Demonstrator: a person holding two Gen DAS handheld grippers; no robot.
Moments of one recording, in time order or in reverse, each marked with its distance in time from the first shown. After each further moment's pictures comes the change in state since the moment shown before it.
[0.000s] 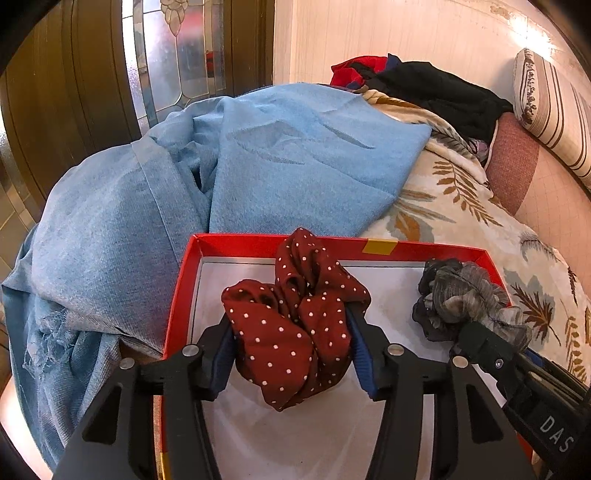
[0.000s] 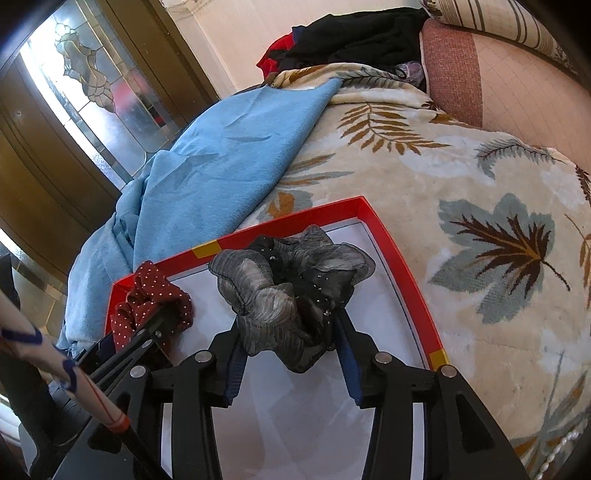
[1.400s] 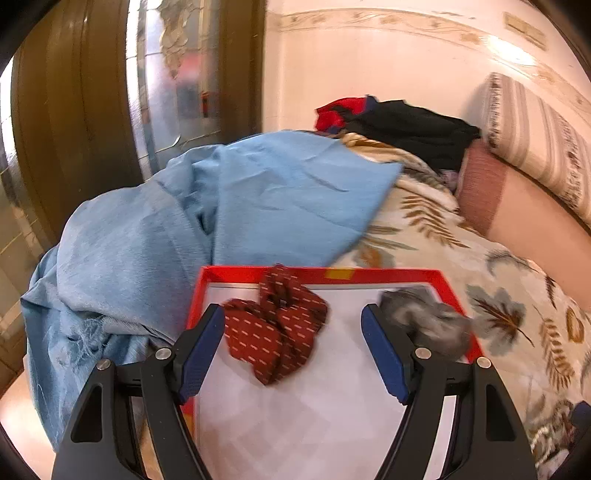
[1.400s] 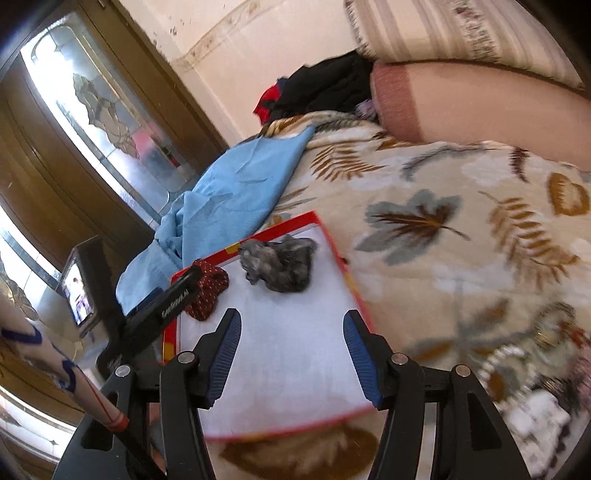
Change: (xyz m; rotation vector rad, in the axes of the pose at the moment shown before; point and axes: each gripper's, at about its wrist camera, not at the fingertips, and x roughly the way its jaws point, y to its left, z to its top) left arm -0.065 -0.013 -0.010 0.036 -0.164 -0.047; right arm -0.159 -0.043 -0.065 0.092 -0.140 0.057
